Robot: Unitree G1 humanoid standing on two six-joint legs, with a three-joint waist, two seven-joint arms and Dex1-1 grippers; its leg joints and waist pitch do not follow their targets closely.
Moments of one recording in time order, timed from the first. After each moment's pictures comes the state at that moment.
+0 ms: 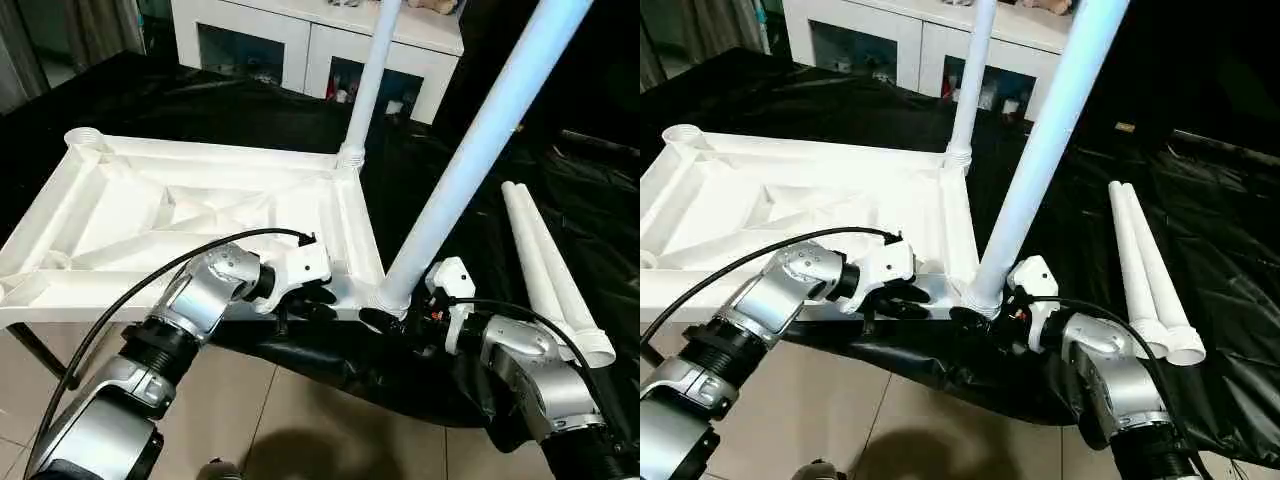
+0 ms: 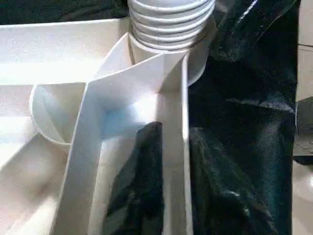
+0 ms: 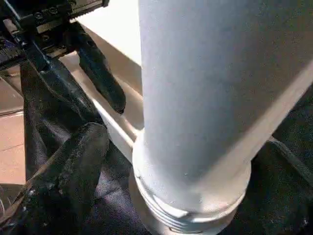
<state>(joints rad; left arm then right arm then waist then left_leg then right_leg) -0.67 0.34 -0.41 0.52 0.13 0.19 -1.17 -0.24 -0.34 0.11 0.29 0.23 0.14 0.85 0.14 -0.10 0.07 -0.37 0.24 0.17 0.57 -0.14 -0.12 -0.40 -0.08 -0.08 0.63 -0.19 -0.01</state>
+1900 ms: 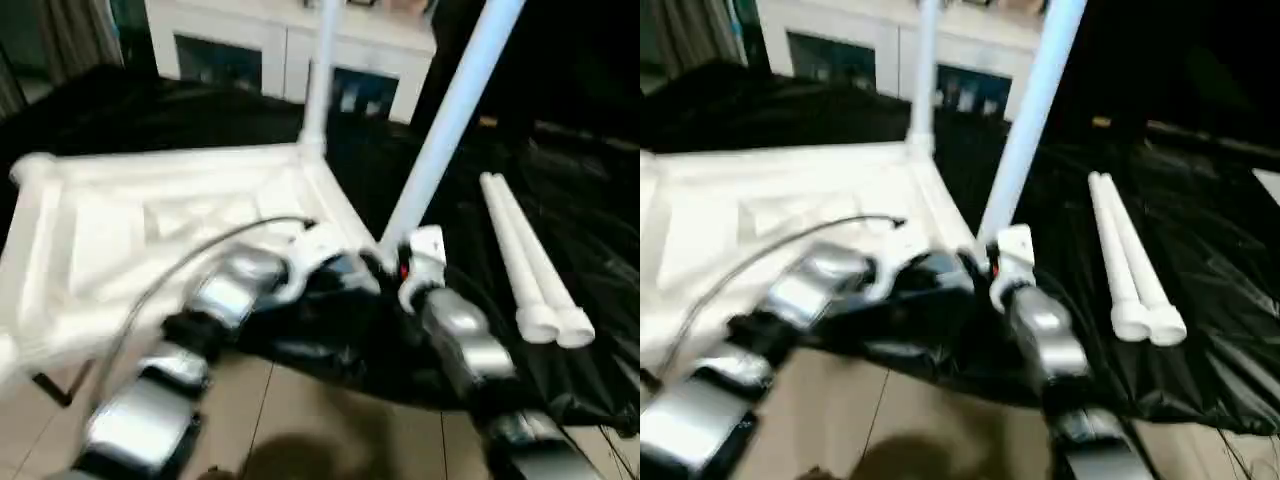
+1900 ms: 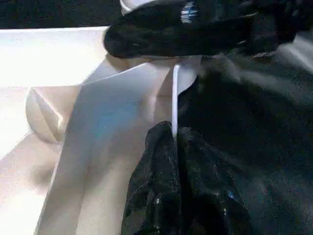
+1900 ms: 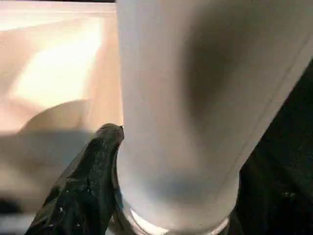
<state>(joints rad) -0.79 0.12 -0.32 0.81 0.13 0.27 -0.77 -0.58 -0.03 -0.03 0.85 0.14 -0.04 0.14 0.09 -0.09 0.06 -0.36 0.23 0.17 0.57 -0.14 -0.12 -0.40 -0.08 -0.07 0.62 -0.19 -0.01</state>
